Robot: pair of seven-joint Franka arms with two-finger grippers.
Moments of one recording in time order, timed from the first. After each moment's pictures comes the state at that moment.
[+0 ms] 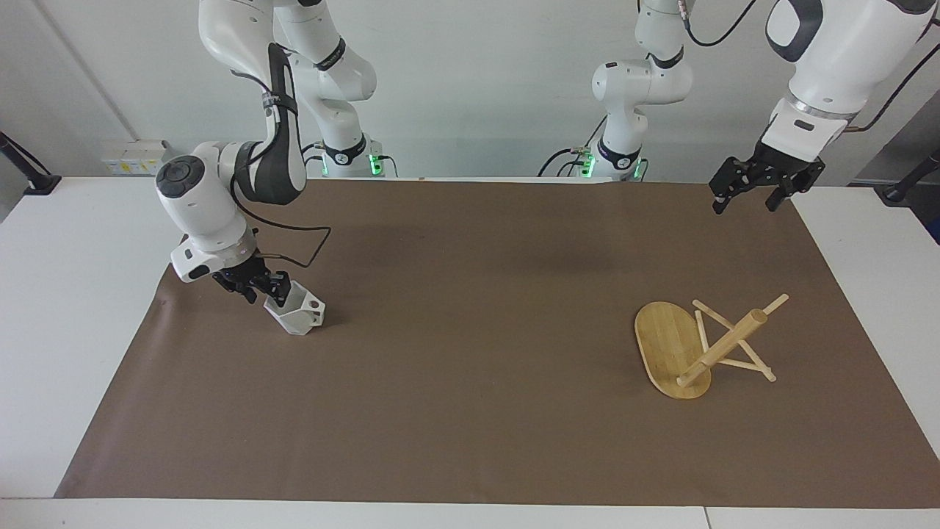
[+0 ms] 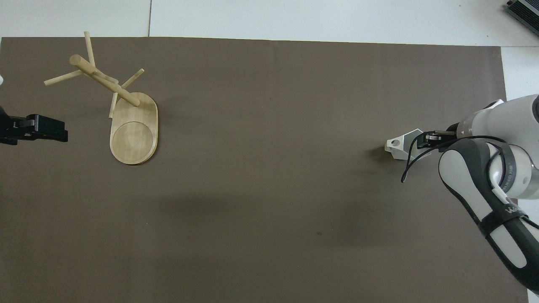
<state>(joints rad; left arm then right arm) -0.04 -0.05 -0.02 -1.64 0.00 1.62 -0.07 -0.16 0.16 0.07 -2.03 0.00 2.21 0.05</state>
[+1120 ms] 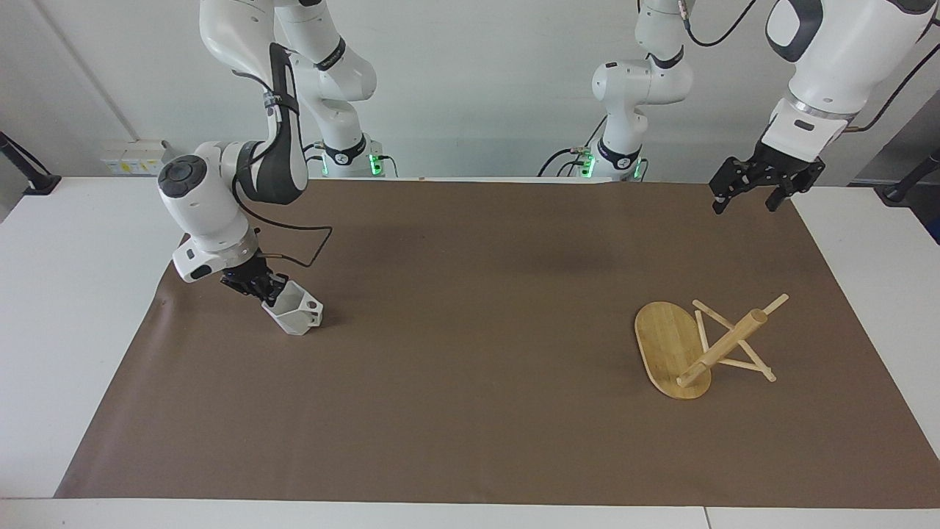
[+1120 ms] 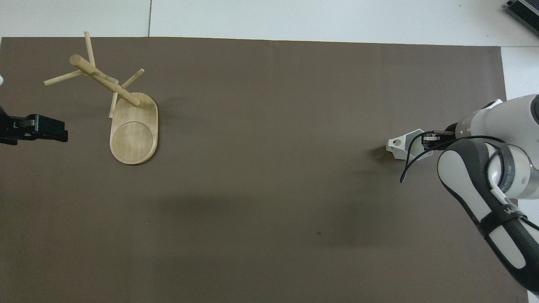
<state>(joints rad) -0.04 -0.05 -0.02 -1.64 0.00 1.62 -0.07 -0.16 0.16 0.07 -2.03 0.01 2.21 0.05</state>
